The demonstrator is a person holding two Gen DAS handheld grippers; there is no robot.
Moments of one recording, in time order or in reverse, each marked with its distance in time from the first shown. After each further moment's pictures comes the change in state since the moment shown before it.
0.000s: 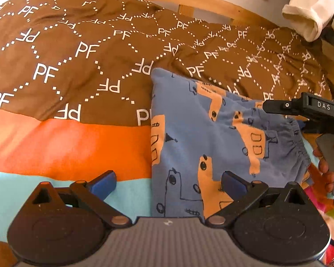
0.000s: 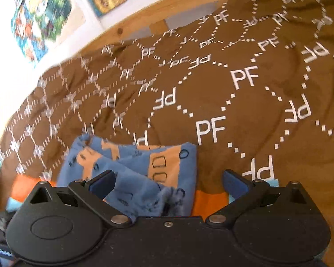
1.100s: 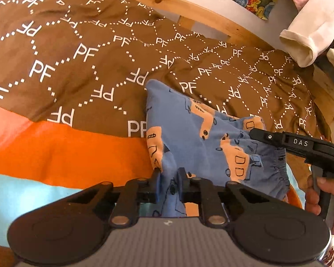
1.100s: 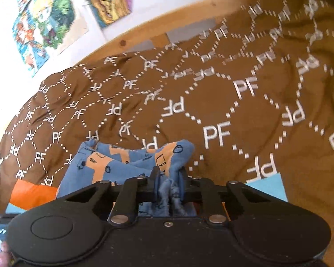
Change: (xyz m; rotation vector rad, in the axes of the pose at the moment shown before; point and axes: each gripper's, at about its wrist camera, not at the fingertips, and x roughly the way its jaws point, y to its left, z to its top) left arm -0.005 0.010 0.011 -0.091 -0.031 -0.104; right arm -0.015 0.029 -0.012 -0.064 -0.084 -0.063
